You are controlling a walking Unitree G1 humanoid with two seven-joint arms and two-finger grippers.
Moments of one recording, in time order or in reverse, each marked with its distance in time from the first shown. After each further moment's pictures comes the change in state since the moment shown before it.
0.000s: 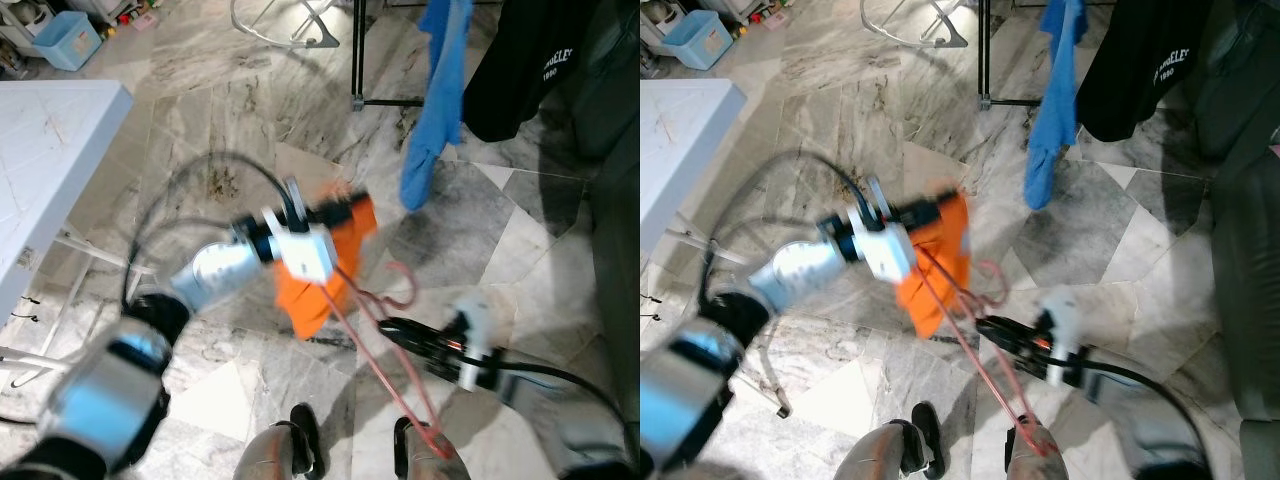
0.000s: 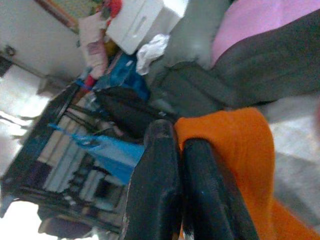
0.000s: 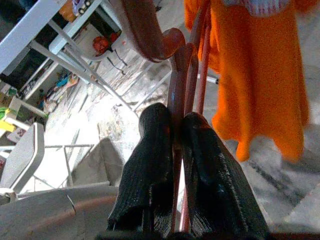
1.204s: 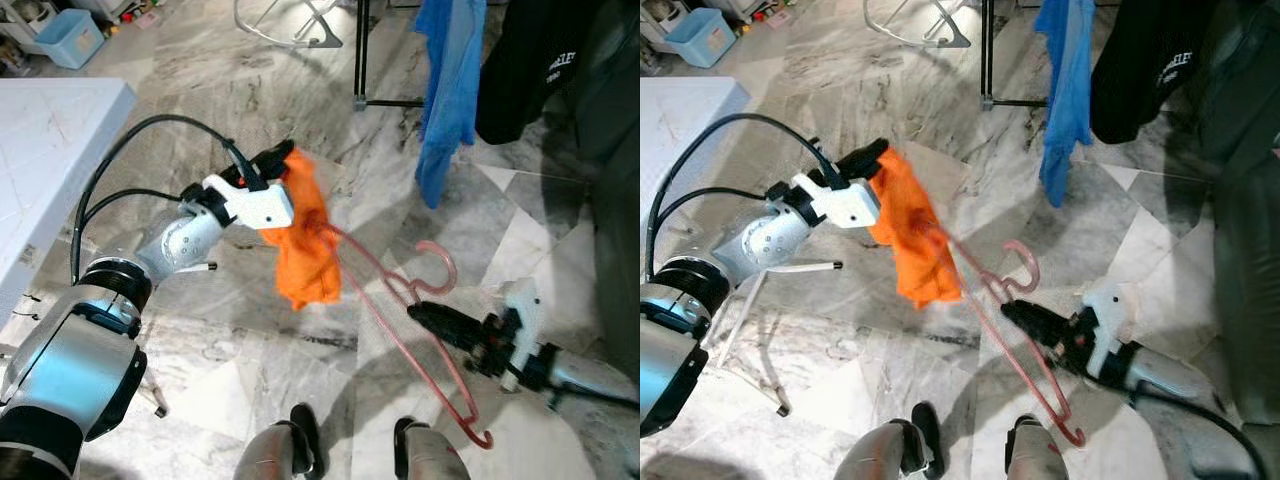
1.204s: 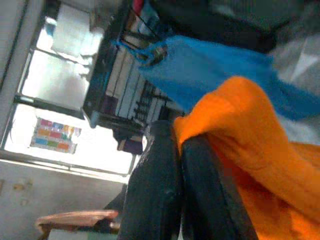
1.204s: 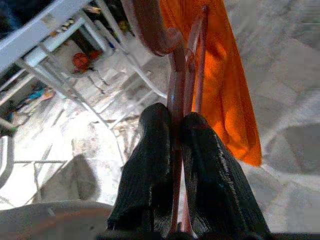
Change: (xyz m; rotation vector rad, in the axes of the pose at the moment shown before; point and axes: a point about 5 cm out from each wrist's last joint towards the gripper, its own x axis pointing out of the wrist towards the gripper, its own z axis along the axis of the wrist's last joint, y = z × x) left arm -0.031 0.057 -0.041 0.222 0.331 0.200; right arm -0.046 0.000 0.024 -0.086 -0.101 -0.107
